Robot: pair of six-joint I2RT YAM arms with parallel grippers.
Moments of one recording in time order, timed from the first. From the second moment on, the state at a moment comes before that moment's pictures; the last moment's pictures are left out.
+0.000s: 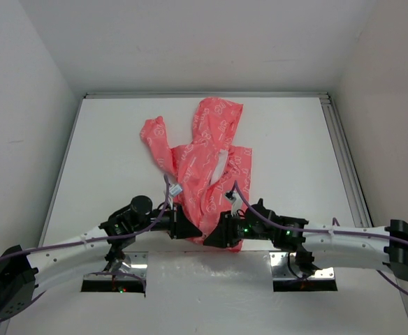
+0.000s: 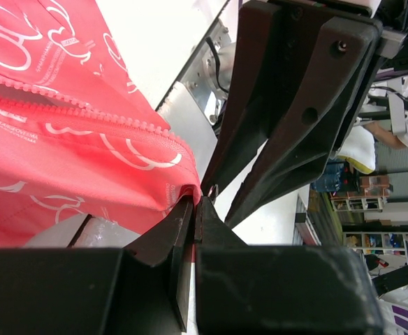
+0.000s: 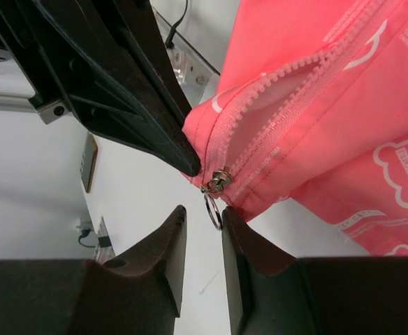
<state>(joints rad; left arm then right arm) -0.88 0.75 0.17 0.29 0.52 -0.88 1.21 0.93 0.30 0.21 -0.14 1.00</state>
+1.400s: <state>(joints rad) -0.88 0.72 0.16 0.29 0.52 -0.89 1.21 0.96 0.34 0.20 -0.12 1.01</state>
